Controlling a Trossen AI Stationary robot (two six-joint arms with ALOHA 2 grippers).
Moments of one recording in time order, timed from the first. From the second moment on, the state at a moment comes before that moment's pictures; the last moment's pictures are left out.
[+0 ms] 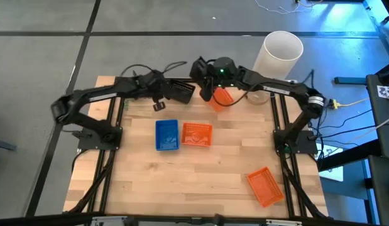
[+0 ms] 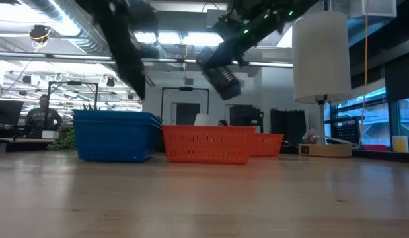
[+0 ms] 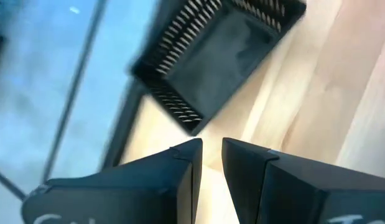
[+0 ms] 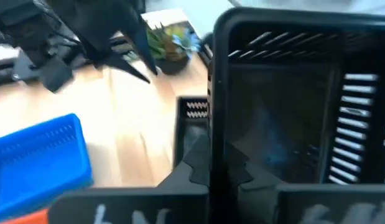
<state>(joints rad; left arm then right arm) 0.55 1.34 0.98 -0.56 -0.27 0.31 -0.44 1.68 1.40 -0.24 -0.09 -0.04</state>
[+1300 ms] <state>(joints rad) 0.51 0.88 1.00 -0.68 -0.41 0.19 -0.44 2.17 1.79 -0.24 -0.23 -0.07</state>
